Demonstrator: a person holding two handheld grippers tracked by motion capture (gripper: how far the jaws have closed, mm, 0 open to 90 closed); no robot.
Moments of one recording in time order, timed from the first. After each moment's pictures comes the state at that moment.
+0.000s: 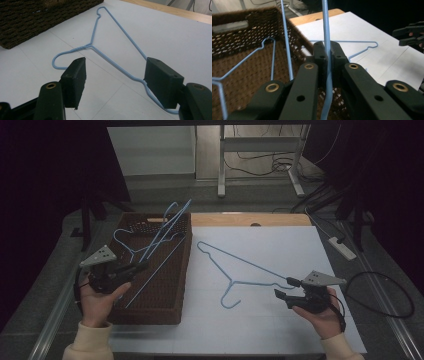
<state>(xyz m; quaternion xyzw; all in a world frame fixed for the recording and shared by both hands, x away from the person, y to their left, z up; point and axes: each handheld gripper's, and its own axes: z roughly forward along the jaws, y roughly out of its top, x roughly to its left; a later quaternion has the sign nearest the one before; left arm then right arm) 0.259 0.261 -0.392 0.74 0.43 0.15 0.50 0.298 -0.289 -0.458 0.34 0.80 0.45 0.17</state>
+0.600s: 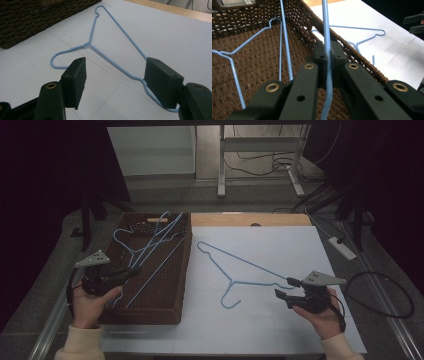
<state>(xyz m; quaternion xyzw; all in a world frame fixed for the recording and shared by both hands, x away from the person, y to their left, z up) 0.265 0.281 -0.414 0.75 0.44 0.12 0.47 0.299 -0.289 -0.459 0.35 0.80 0.45 0.18</state>
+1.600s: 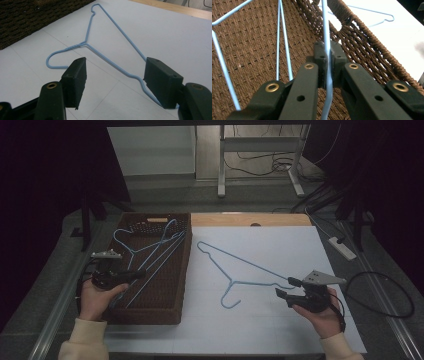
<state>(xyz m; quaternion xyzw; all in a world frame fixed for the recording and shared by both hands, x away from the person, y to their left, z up) 0.296 0.279 -0.433 0.77 0.49 0.04 0.41 0.301 -0.290 -0.461 0.36 0.80 0.44 0.18</state>
